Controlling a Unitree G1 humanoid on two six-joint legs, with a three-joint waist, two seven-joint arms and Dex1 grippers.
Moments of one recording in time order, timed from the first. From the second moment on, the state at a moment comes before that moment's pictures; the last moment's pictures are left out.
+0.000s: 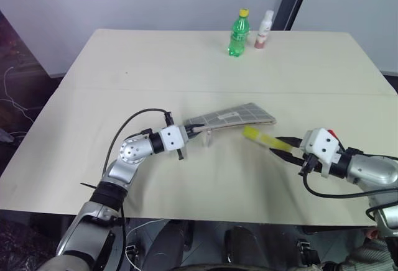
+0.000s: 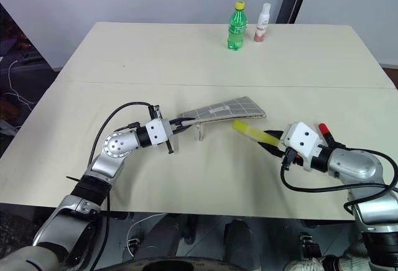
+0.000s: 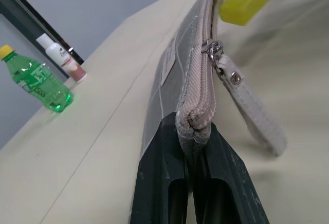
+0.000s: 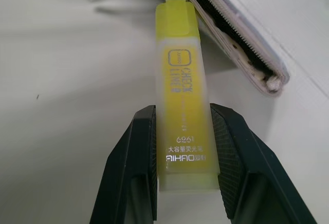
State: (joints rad) left arm -0.47 0.36 -0.24 0.39 0.03 -0.53 -0.77; right arm 0.05 -0.83 -0.19 -0.27 0.27 0.16 0.92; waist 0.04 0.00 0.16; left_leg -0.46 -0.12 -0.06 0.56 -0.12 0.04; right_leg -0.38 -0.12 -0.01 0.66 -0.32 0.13
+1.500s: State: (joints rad) left arm -0.52 0.38 -0.25 0.39 -0.03 -0.55 -0.90; right arm -0.22 -0.77 0.13 -0.30 -0.02 0.06 0.86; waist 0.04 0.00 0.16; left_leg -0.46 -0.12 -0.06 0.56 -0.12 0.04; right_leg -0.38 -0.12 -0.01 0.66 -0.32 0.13
